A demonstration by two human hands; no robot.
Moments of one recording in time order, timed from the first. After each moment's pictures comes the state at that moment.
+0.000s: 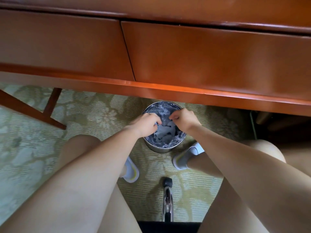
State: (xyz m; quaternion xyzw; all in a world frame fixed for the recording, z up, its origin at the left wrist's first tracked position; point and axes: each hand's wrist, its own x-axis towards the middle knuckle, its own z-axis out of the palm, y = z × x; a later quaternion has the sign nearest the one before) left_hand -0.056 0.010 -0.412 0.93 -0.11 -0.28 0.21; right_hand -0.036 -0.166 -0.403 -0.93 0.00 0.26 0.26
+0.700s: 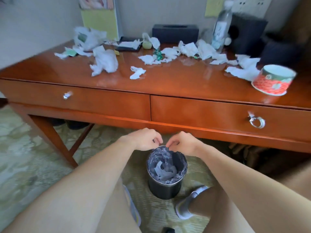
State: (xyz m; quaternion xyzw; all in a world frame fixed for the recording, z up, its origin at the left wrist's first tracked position) left_hand -0.119 0.027 -0.220 0.95 -0.14 -0.20 0.18; right_hand -0.108 -0.163 -0.227 -0.92 -0.20 0.22 0.24
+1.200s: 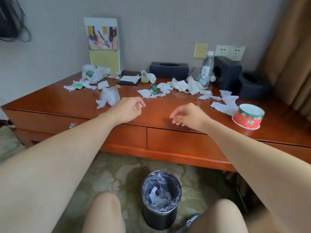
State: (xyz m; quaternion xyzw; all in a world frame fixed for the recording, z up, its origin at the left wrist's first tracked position) left_hand -0.080 0.067 -0.057 0.97 -0.08 0.08 0.23; right_hand -0.062 -0.178 -0.063 -0.92 -0.21 0.03 0.34
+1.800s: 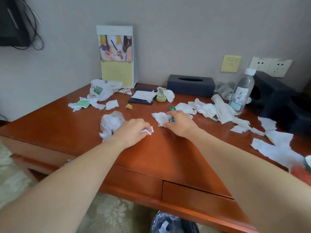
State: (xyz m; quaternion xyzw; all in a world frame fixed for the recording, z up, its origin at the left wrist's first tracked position) left_hand 0.034 0.122 -0.075 0.99 -0.08 0.06 0.12; right_hand 0.115 -0.062 -0.067 -0.96 -0.19 0.01 0.19
